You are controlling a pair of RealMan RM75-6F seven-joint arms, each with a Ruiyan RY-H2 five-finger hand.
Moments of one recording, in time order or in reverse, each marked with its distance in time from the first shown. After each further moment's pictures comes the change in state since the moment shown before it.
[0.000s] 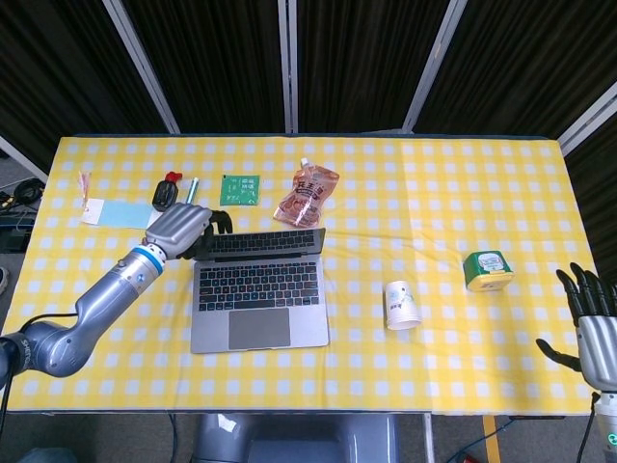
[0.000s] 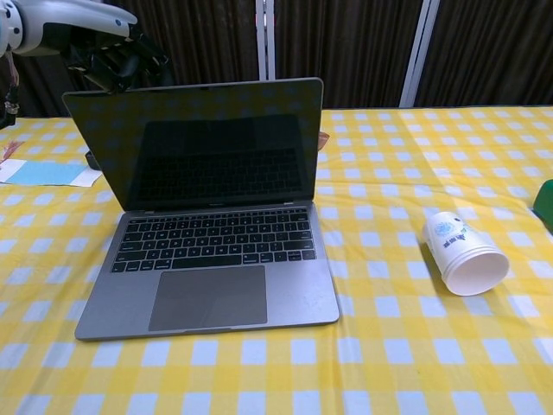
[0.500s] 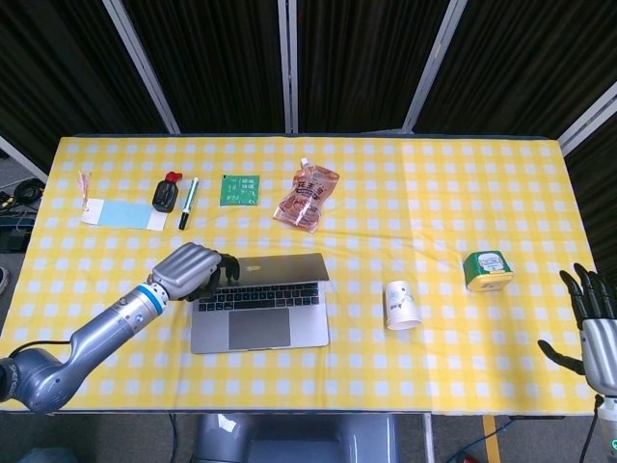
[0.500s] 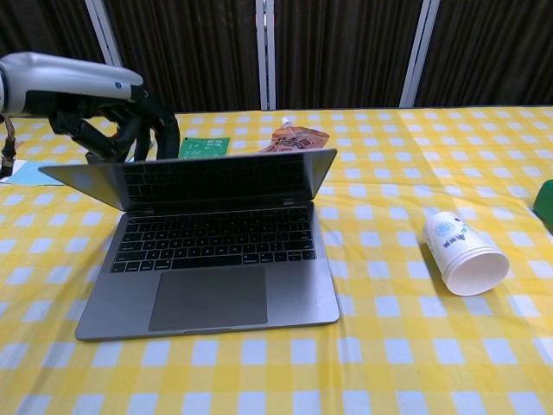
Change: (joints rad) left arm 0.092 -0.022 0.080 -0.086 0.283 0.014 -0.084; right arm -0.015 0.013 -0.002 -0.019 -0.020 0.034 0.004
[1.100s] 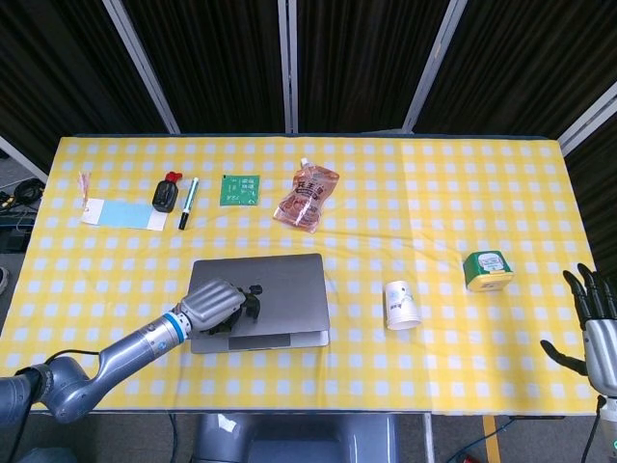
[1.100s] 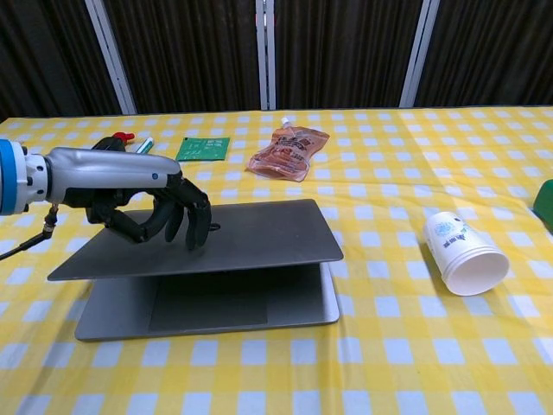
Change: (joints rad) left arm 0.012 -0.185 0.093 0.129 0.237 -0.008 -0.083; right arm -0.004 0.000 0.003 0.000 0.005 0.002 -0.007
